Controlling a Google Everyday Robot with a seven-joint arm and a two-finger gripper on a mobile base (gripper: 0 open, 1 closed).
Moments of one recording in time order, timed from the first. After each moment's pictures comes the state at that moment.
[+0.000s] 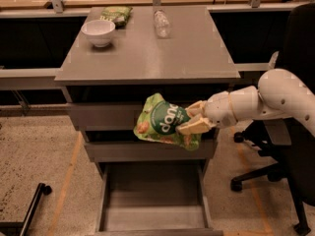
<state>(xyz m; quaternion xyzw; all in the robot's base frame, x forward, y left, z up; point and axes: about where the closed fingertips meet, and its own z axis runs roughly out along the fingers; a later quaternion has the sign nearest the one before) 0.557 -0.085 0.758 -0.58 0.65 0.29 0.39</state>
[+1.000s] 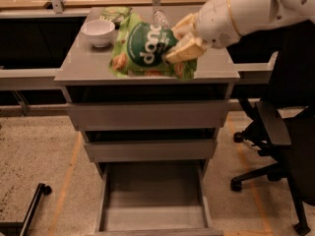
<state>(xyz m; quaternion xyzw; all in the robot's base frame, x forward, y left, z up) 0.586 -0.038 0.983 -0.67 0.57 0.16 0.45</state>
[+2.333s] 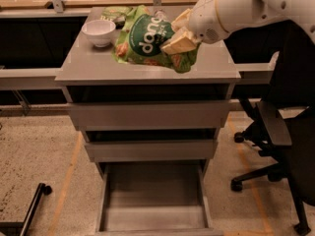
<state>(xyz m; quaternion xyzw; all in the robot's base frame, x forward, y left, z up) 0.634 -0.040 0.981 -0.62 0.63 0.10 0.46</state>
